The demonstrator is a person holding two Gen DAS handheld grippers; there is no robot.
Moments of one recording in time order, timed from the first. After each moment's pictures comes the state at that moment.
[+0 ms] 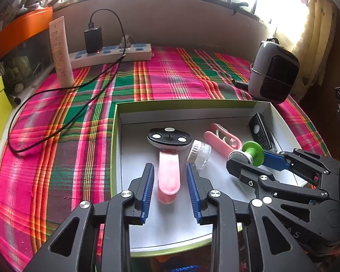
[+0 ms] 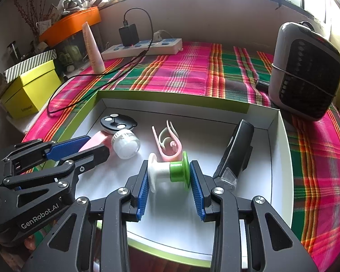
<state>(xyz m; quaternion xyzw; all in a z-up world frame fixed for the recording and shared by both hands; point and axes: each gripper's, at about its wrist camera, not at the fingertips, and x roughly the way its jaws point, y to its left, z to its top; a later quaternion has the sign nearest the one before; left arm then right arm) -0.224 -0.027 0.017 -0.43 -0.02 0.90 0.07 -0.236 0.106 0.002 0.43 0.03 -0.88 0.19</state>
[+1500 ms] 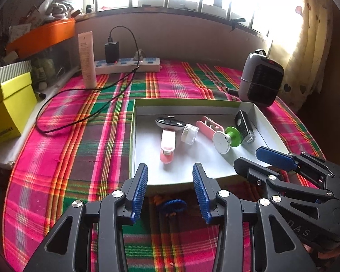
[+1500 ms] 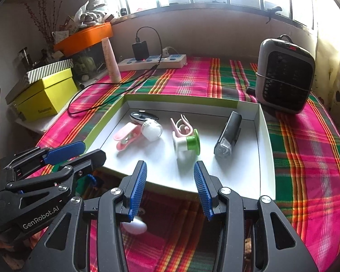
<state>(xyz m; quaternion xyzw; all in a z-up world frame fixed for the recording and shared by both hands) -0.150 -0.029 0.043 -0.39 -0.03 0.92 0.04 -0.172 0.115 0.027 0.39 0.01 -0.90 0.19</state>
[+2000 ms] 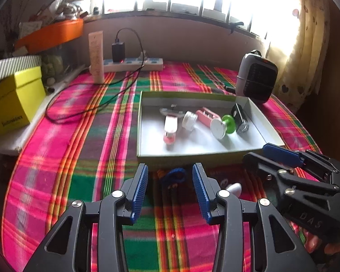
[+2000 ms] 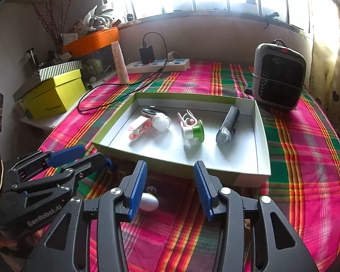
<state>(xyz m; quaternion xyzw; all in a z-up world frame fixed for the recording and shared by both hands) -0.113 -0.037 0.040 -0.38 -0.04 0.92 0.04 -0.139 0.122 0.031 0.37 0.01 -0.91 0.20</state>
